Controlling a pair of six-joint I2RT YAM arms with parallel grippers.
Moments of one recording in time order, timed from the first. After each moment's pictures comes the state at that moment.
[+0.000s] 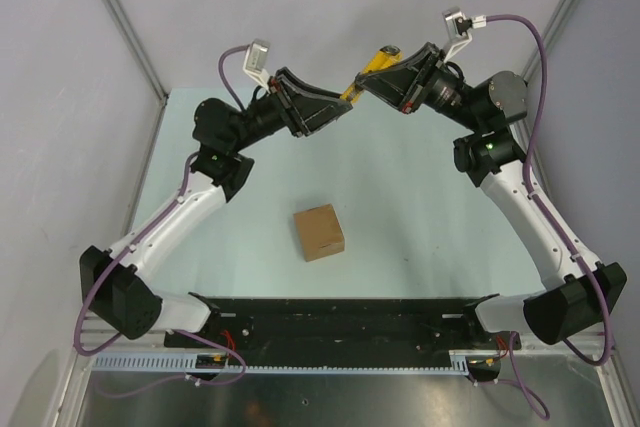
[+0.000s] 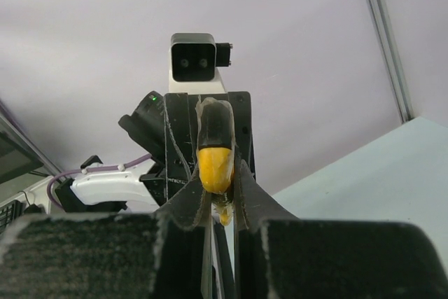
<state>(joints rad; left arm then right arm) -0.54 1.35 1.25 0.63 0.69 -0.92 0.39 1.33 1.43 0.45 -0.76 0.89</state>
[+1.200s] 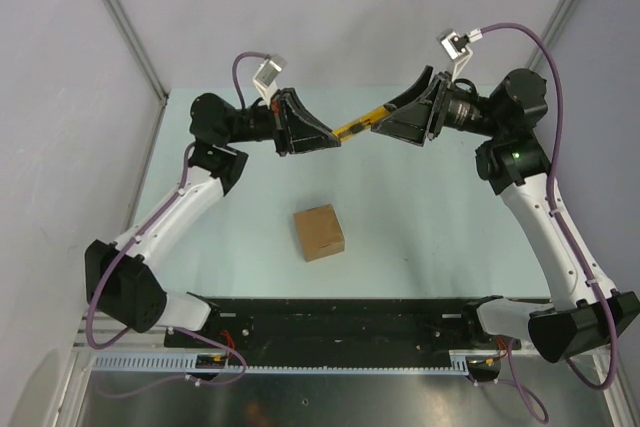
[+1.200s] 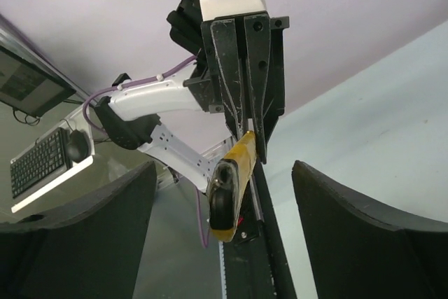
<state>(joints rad) -0.44 1.38 1.22 0.65 1.16 -0.92 0.30 1.23 1.42 0.12 -1.06 0.83</state>
